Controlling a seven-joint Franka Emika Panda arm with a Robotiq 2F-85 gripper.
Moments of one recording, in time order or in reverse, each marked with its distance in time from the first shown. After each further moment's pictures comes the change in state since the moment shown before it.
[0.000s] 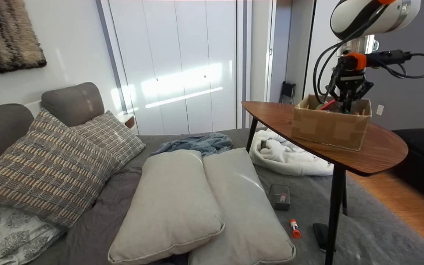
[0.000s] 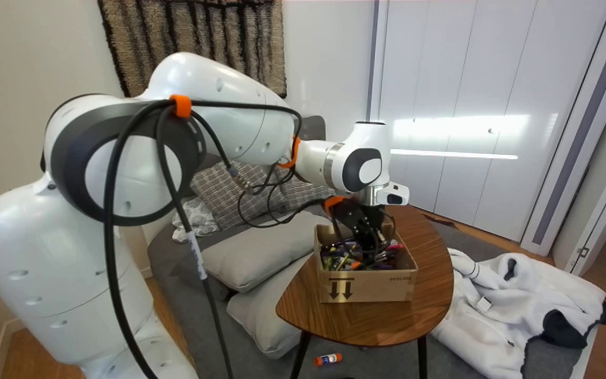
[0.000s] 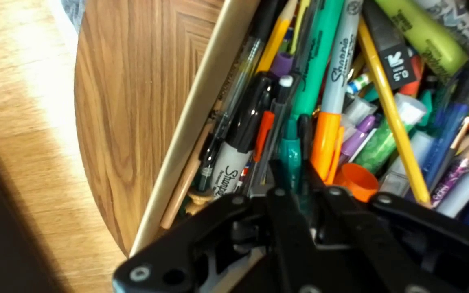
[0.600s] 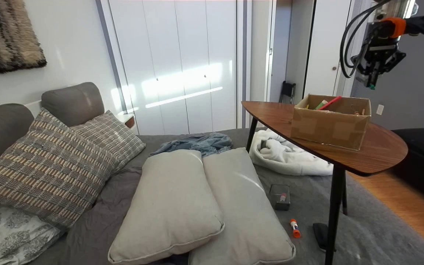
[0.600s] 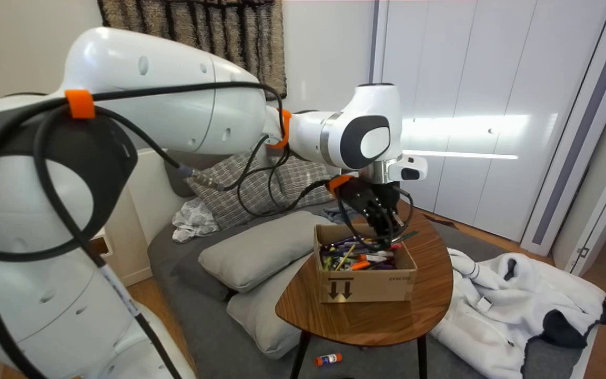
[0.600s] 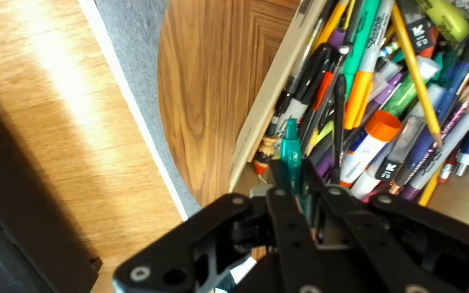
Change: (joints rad) arm -0.044 -0.180 -0.046 -0.004 -0.023 -0.053 -0.063
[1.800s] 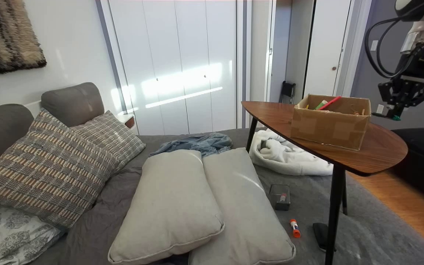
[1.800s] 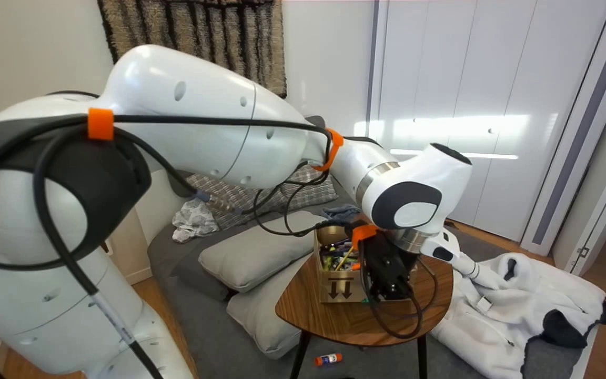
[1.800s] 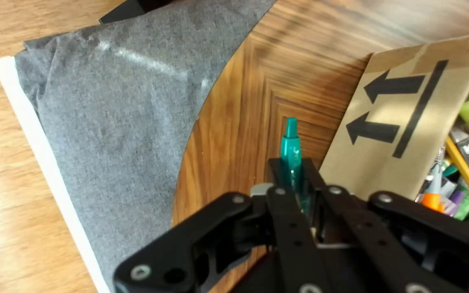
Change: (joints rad) arm -0.042 0.075 -0.191 -0.086 0.268 -0.128 -0.343
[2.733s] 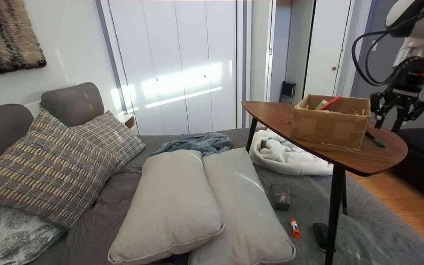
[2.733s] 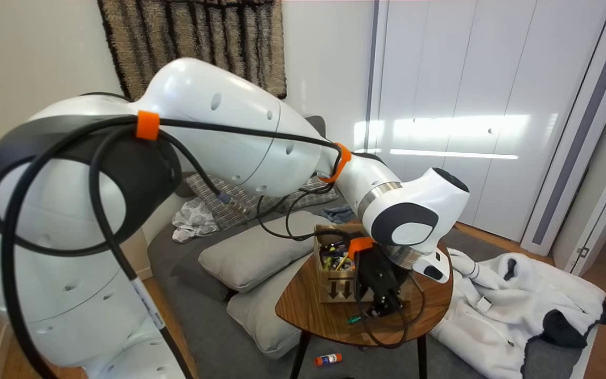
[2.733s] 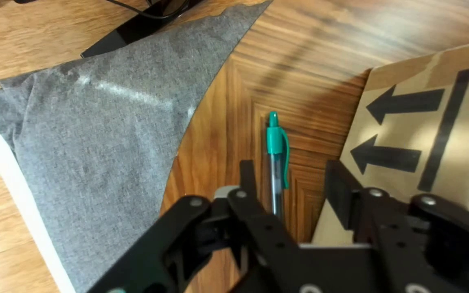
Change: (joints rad) arm -0.001 0.070 0.003 -0.023 0.065 0.003 0.010
